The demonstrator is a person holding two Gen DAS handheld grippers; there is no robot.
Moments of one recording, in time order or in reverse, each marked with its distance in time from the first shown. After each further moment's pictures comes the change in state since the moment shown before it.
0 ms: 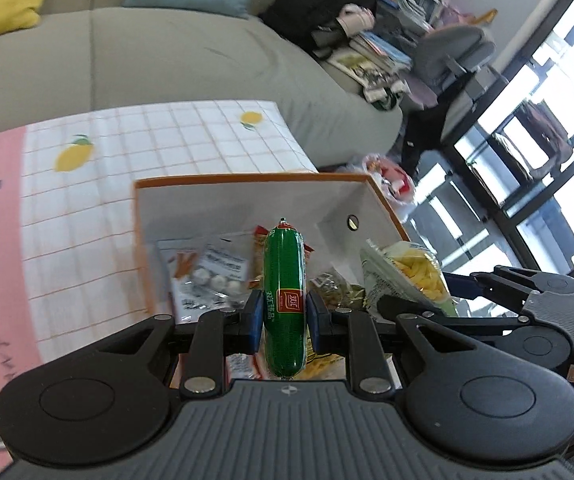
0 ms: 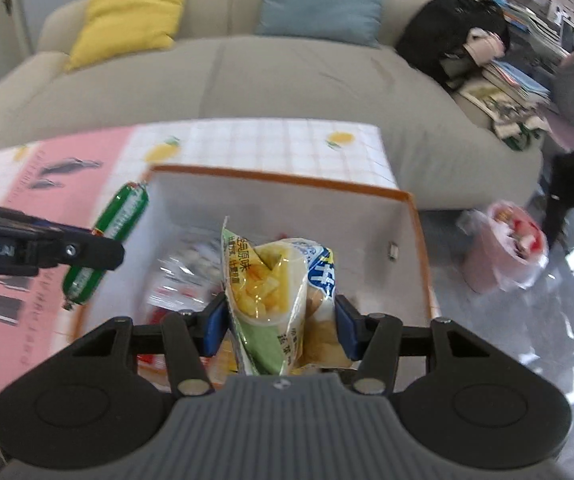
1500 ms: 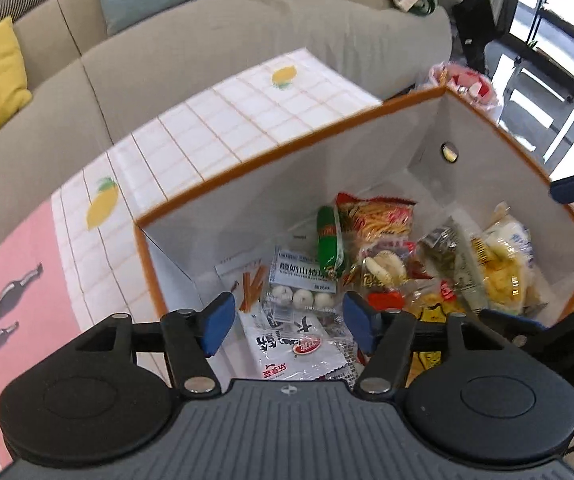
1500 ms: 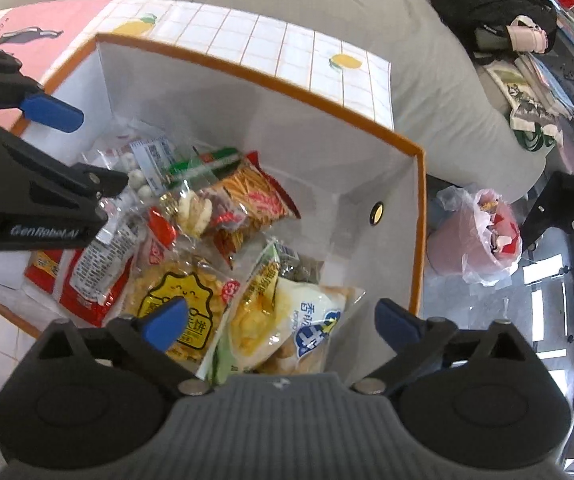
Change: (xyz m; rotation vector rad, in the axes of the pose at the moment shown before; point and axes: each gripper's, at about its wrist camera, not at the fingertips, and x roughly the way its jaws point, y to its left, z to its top) left arm 0.058 -0.022 0.004 0.335 0.124 0.359; right arm 0.067 0.000 0.007 -0.242 0.242 -0.113
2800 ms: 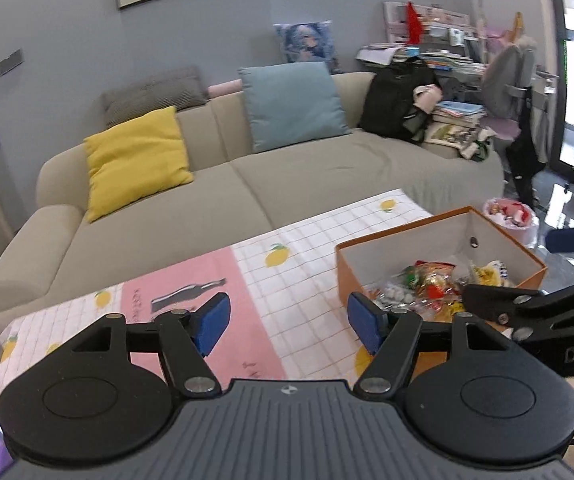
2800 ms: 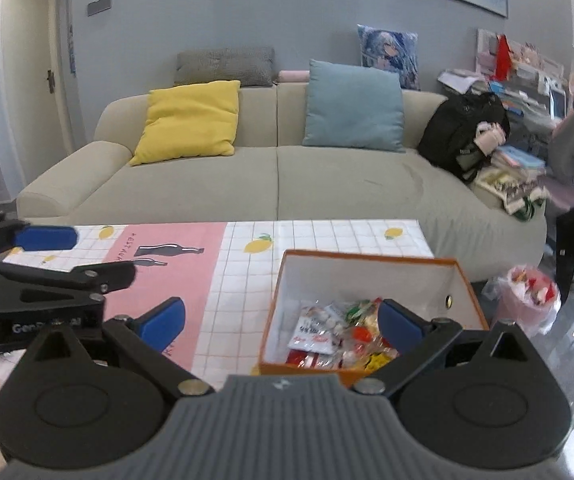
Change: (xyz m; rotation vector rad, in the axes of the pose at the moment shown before) left arm -0.226 0.044 -0.152 -0.168 -0.431 0.259; right arm -0.218 0.131 -0.109 0.312 -0.610 0.156
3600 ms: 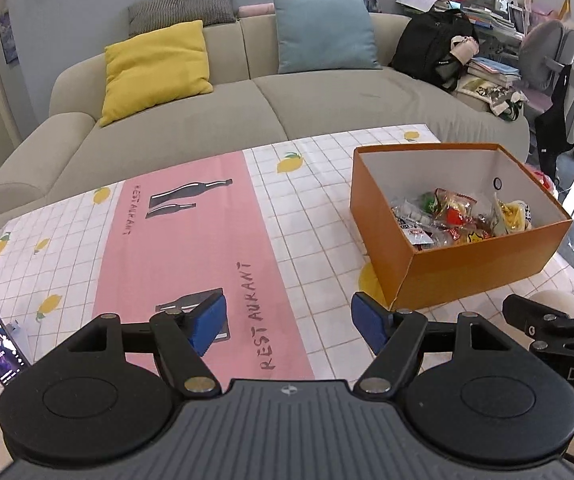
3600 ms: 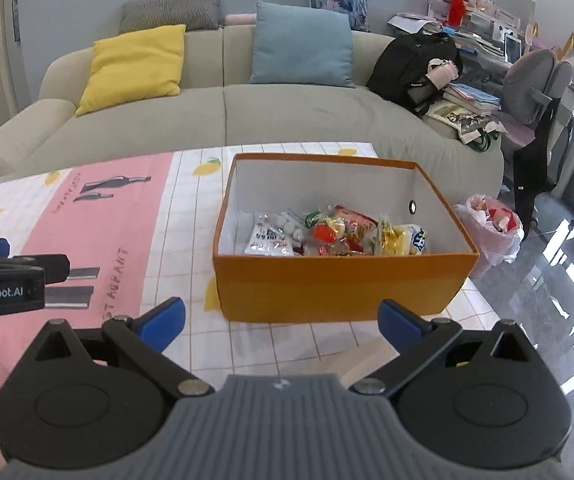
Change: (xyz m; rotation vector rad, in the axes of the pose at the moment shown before) left arm 0.025 0.004 -0.071 -0.127 0.196 0.019; right arm 0.024 -0.001 -0.079 0.018 0.135 -0.166
